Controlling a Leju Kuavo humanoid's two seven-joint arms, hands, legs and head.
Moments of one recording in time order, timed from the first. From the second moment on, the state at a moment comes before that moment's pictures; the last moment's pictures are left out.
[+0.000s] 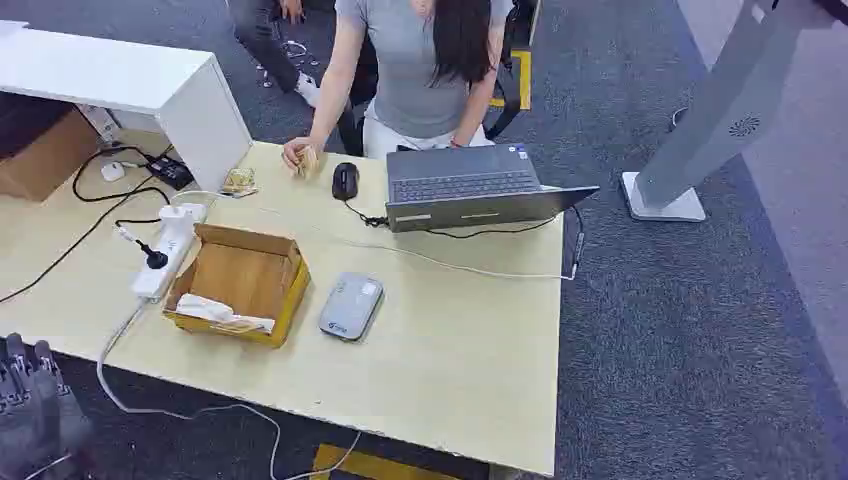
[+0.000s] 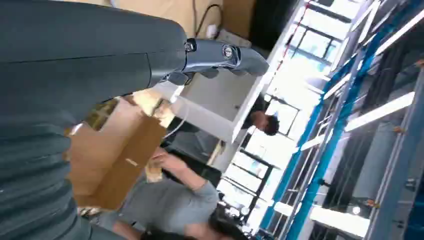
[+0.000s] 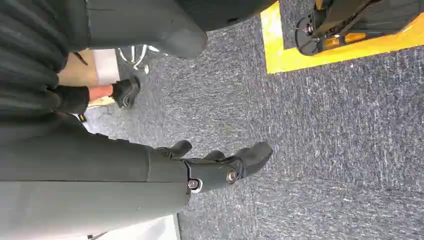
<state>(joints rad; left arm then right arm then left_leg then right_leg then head) 0.22 -0.30 0.67 -1.87 0.50 -0.29 -0.42 -0.08 0.07 1.30 -0.11 -1.15 -0.46 -0.04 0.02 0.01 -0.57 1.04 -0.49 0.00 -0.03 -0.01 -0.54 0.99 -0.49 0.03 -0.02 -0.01</state>
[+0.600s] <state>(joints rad) 0.00 0.05 0.42 -1.76 -0.92 0.62 -0.43 -0.10 0.04 1.39 -0.11 -1.09 -0.34 -0.02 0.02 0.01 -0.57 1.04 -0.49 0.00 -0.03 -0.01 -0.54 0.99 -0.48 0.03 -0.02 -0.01</state>
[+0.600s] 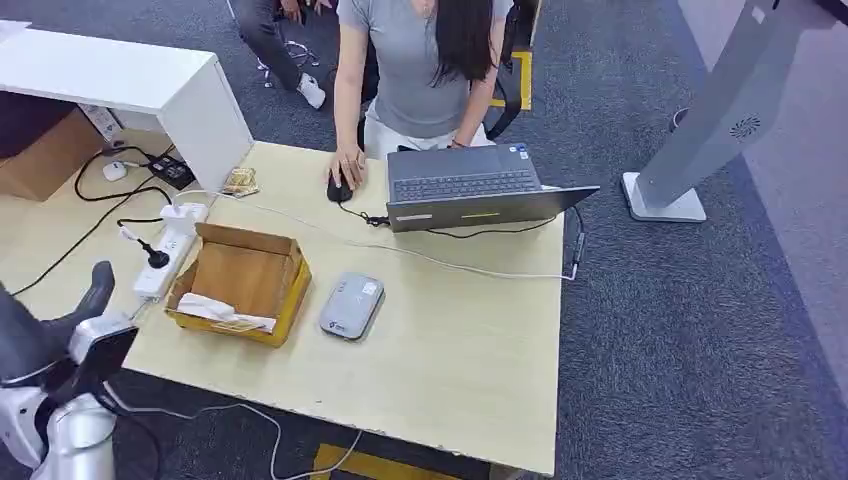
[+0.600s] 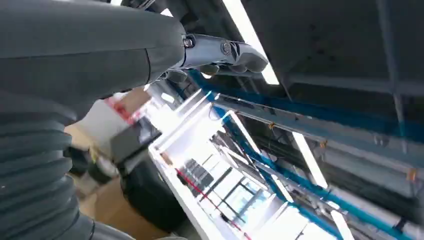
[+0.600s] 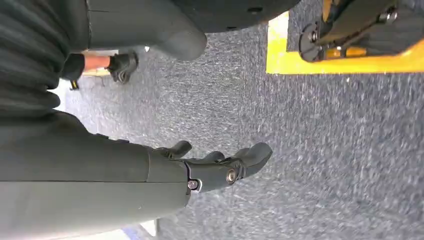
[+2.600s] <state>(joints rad) -0.46 0.28 0.01 -1.12 -1.44 0.63 -0.04 -0.10 0.01 1.46 -0.11 -1.09 -0.31 -0.03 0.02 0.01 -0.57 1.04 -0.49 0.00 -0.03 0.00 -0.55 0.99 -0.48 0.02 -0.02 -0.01</state>
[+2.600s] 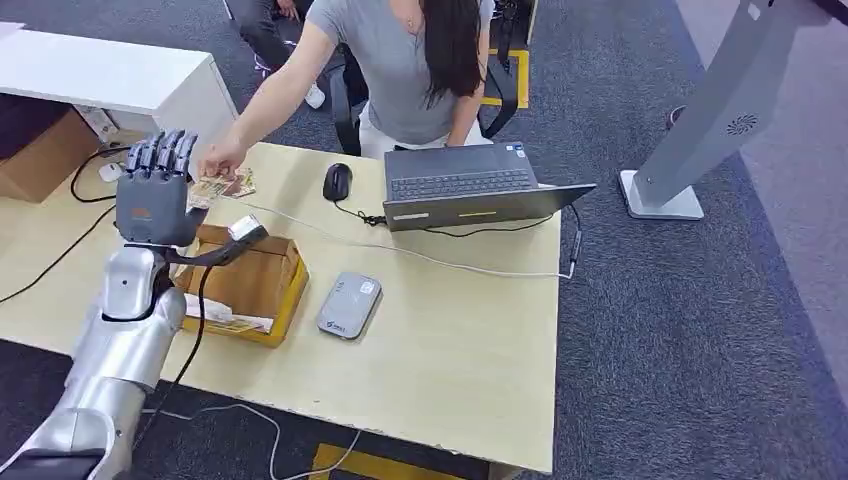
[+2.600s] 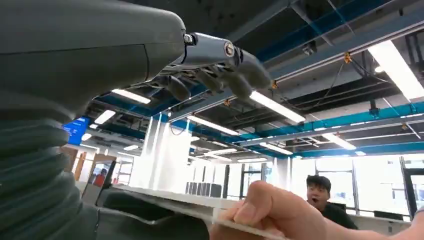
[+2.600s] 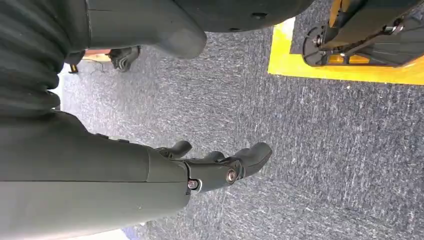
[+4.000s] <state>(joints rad) -0.44 0.22 -0.12 -1.14 -1.36 0.56 -0.11 -0.10 0.03 1.47 -0.11 -1.11 -0.32 -0.03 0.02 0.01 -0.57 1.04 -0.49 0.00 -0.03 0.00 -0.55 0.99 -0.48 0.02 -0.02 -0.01</state>
